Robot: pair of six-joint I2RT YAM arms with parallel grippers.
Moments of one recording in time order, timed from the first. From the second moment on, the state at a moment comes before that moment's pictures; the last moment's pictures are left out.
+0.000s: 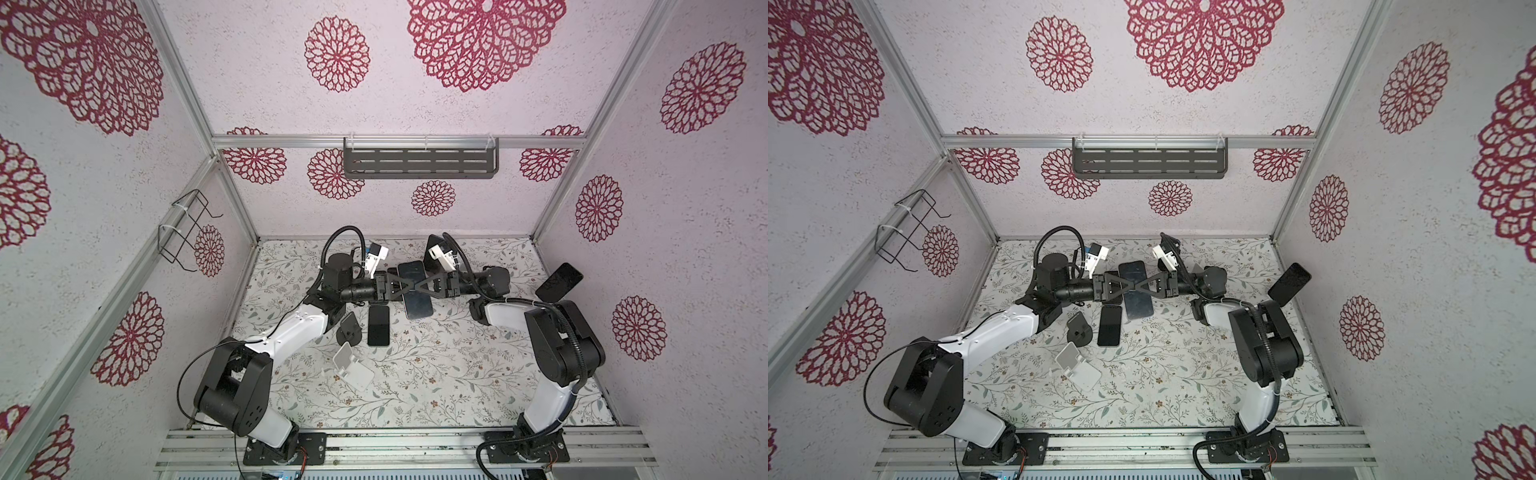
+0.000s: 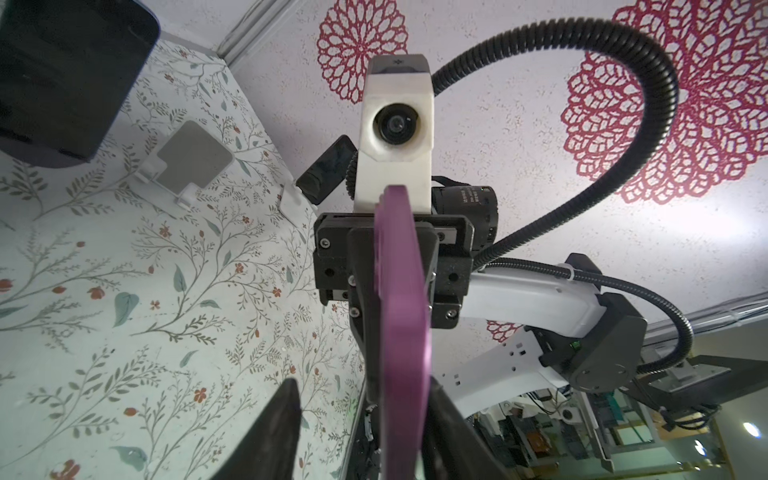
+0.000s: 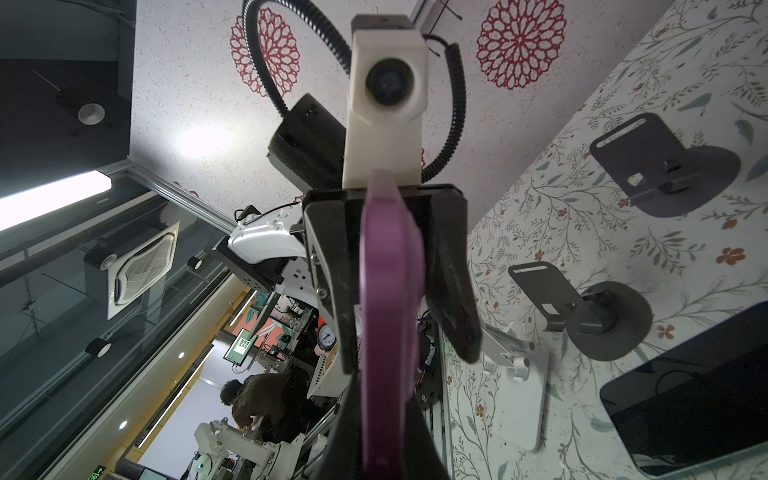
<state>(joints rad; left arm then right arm) -0.46 1.54 1.00 0.35 0.87 -0.81 0.34 1.82 0.96 1.45 -1.36 1.55</state>
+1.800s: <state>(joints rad) -0.35 0.74 0.72 -0.57 0.11 -0.58 0.45 2.02 1.02 0.21 -0.81 0.81</state>
